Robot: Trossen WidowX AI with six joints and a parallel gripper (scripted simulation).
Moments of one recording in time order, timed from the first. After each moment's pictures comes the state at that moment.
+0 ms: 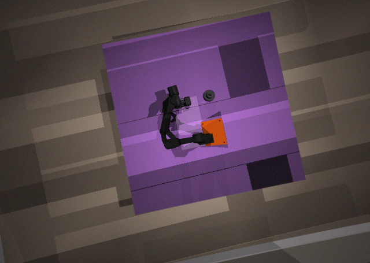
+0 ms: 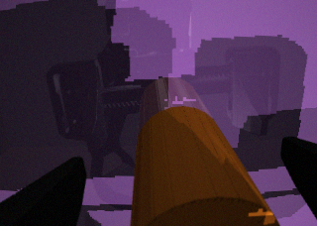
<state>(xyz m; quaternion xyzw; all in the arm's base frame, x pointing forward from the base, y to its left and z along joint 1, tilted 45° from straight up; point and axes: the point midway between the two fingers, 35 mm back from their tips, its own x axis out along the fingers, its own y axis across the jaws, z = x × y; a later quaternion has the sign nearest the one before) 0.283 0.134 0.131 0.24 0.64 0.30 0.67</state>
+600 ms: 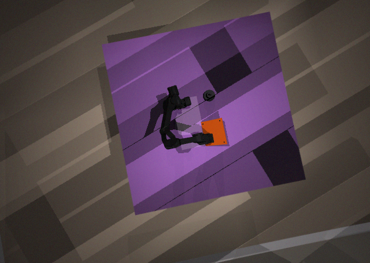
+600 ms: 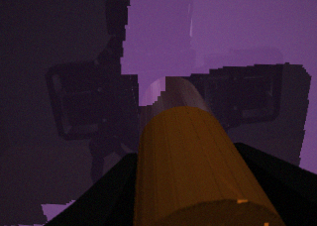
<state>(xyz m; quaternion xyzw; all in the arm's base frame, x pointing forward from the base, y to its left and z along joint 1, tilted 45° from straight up) 0.282 0.135 0.130 0.24 0.64 0.30 0.67</state>
